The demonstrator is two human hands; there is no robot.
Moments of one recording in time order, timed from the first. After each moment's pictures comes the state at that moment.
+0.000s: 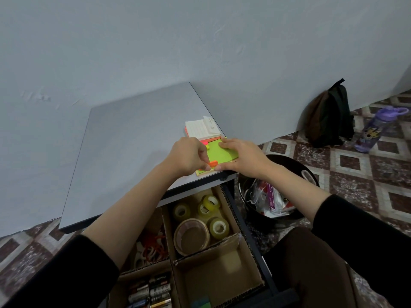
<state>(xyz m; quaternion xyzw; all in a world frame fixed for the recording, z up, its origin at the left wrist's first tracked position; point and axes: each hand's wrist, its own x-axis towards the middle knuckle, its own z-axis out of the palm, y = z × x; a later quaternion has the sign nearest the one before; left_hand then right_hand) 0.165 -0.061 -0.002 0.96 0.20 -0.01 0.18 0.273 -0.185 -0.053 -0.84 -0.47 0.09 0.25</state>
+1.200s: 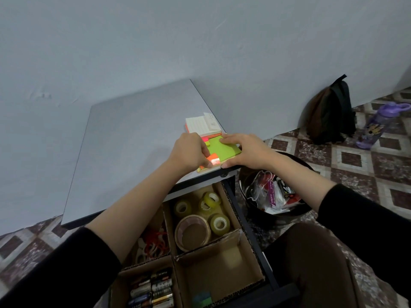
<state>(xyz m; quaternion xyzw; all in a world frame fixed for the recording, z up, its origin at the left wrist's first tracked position) 0.169 -0.066 -0.006 0.95 0.24 0.01 0.18 0.283 -0.188 -0.045 -0.83 -0.47 0.13 0.26</state>
